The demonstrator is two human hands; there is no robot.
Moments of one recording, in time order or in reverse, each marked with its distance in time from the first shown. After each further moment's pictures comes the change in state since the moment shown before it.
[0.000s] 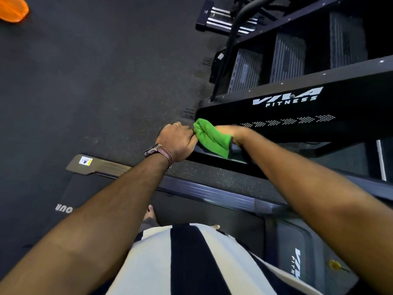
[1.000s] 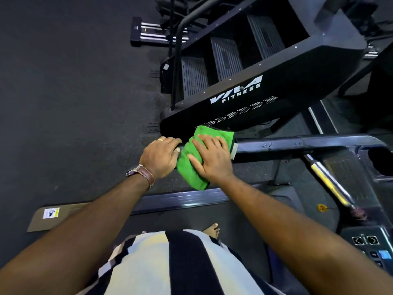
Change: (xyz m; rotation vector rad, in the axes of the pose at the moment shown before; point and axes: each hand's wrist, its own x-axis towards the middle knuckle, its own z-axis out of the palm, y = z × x) left_hand -0.017 -0.035 0.003 -0.304 0.078 0.273; right_hand -0.051 -0.022 0.124 -0.521 1.253 -0.008
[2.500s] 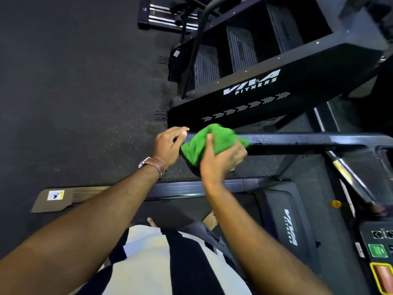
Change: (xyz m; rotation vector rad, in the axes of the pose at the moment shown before) left_hand -0.039 -0.047 0.002 -0.589 0.282 -0.214; right_hand 0.009 -0.134 0.005 0.630 0.490 1.070
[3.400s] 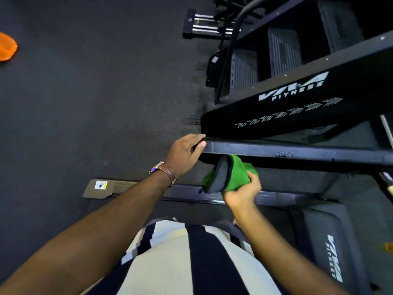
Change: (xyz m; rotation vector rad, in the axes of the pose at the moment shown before) left_hand -0.003 0.001 -0.001 0.228 -0.062 0.074; right_hand 0.028 0.057 -0.020 1.006 -0.336 1.244
